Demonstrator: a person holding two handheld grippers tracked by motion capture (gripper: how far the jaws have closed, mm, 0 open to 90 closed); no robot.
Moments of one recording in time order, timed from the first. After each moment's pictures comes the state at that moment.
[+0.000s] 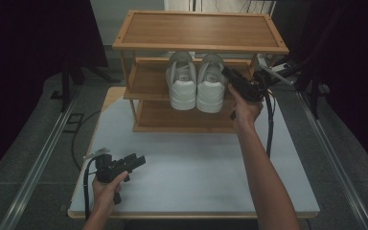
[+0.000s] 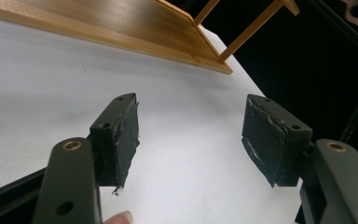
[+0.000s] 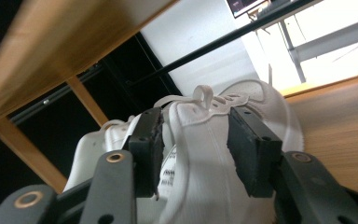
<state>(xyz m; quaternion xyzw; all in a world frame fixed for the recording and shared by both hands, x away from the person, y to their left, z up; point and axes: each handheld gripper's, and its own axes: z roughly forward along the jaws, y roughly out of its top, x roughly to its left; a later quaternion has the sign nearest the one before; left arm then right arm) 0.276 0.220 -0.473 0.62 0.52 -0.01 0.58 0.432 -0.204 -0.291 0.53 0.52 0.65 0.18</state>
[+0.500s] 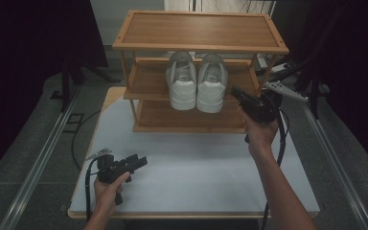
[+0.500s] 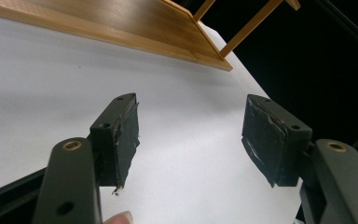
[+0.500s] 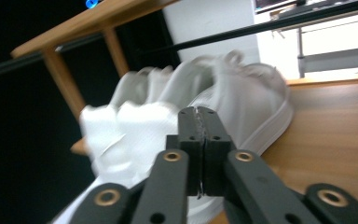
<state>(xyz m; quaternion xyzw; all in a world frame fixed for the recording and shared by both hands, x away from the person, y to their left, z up) 0.275 0.214 -0.473 0.63 0.52 -0.01 0.58 0.358 -0.215 -0.286 0.45 0.61 0.62 0.21</state>
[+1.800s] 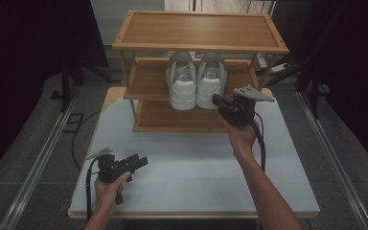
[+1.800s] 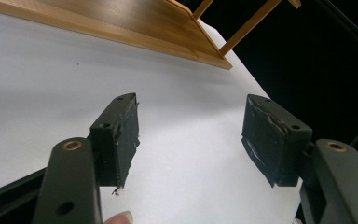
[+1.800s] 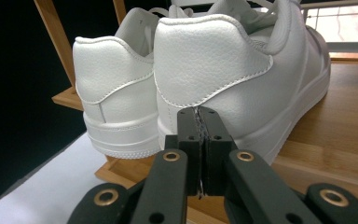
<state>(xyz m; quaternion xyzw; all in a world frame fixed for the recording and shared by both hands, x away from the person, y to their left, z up) 0.279 0.214 -0.476 0.63 0.52 -0.02 0.58 0.372 -0.169 -0.310 0.44 0.67 0.55 0.24</state>
